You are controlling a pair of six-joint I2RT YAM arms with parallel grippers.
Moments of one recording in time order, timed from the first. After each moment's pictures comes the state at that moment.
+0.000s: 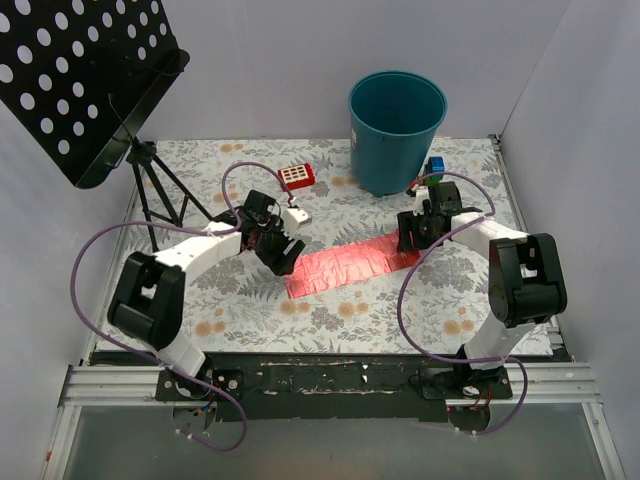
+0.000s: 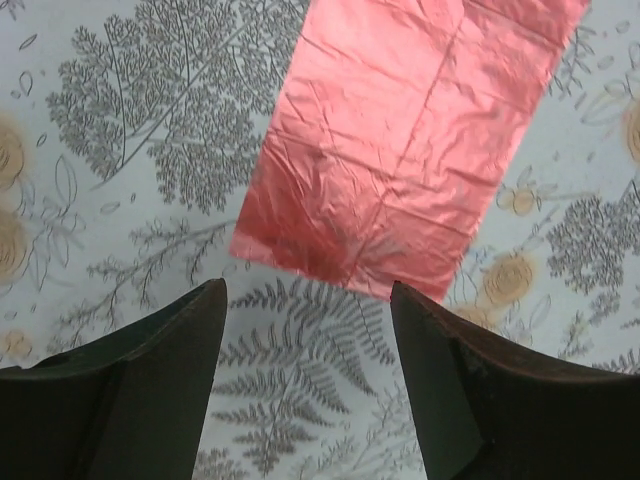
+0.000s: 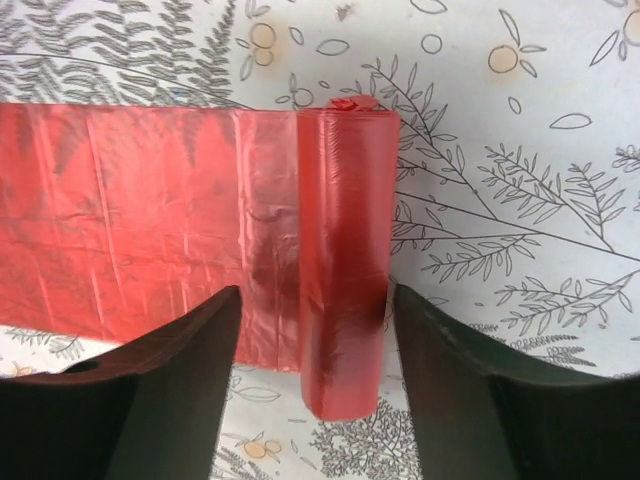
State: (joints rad) left arm -0.45 1.54 1.01 -0.52 0.34 0.38; right arm 0.18 1.67 0.98 -0.34 -0.27 -0.03
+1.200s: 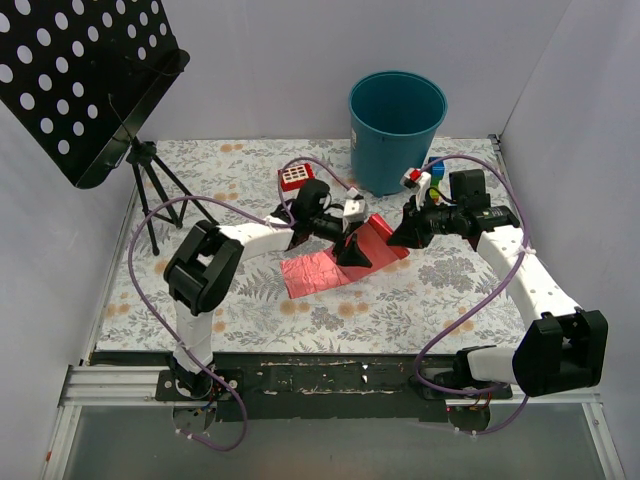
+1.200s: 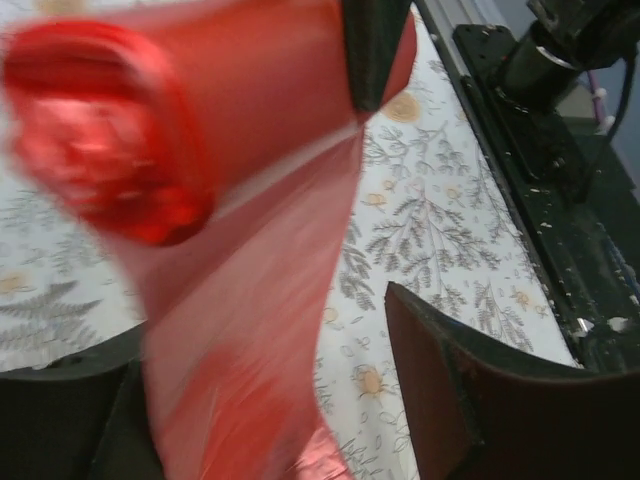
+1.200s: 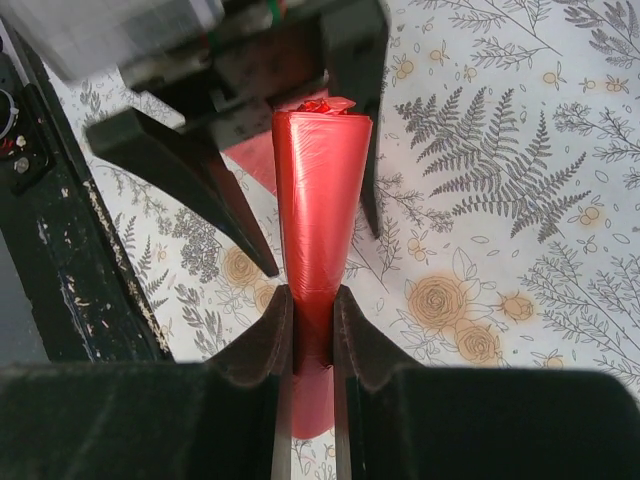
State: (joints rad) left arm -0.64 1.94 1.25 0.20 1.10 0.30; right arm 0.21 1.28 1.06 -0.61 -0.84 -0.32
